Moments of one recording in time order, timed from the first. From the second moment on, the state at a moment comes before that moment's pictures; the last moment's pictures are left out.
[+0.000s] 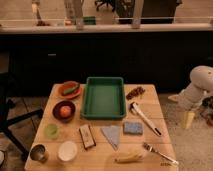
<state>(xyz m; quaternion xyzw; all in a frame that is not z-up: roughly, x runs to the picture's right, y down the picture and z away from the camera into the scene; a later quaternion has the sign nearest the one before) 0.370 0.136 0.726 -0.34 -0.07 0.01 0.94</state>
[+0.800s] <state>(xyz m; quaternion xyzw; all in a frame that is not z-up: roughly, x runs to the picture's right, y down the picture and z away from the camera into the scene) 0.383 0.155 0.739 -0.35 -0.03 0.12 0.93</state>
